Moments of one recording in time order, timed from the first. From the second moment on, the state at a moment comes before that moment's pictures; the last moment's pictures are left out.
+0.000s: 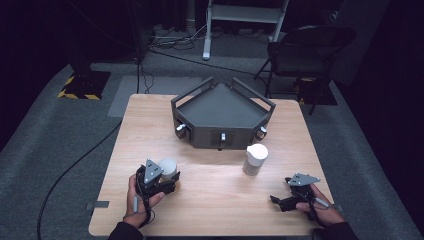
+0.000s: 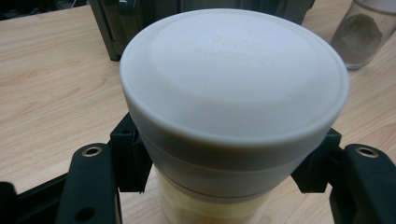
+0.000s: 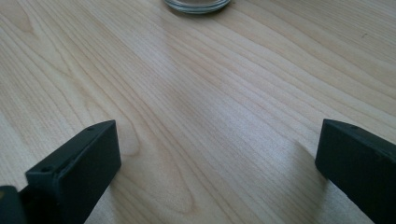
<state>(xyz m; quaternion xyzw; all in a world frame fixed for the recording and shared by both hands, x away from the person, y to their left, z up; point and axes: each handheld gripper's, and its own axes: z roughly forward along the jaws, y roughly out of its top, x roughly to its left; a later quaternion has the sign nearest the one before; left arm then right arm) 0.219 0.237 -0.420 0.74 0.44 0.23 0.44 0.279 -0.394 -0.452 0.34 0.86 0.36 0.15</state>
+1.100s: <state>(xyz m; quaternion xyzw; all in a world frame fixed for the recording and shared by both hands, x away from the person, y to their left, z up) 0.256 0.216 -0.367 0.74 0.44 0.24 0.45 0.279 -0.394 -0.452 0.34 0.86 0.36 0.15</state>
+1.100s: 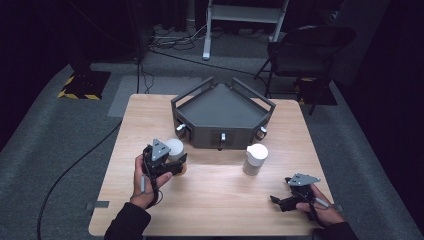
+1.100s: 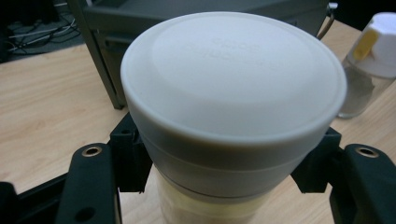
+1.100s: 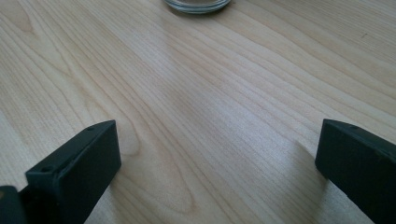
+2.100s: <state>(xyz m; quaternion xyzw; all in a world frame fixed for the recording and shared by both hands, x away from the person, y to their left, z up) 0.297 0.180 -0.282 0.74 0.41 0.26 0.46 0.279 -0.394 -0.452 0.34 0.86 0.36 0.15</state>
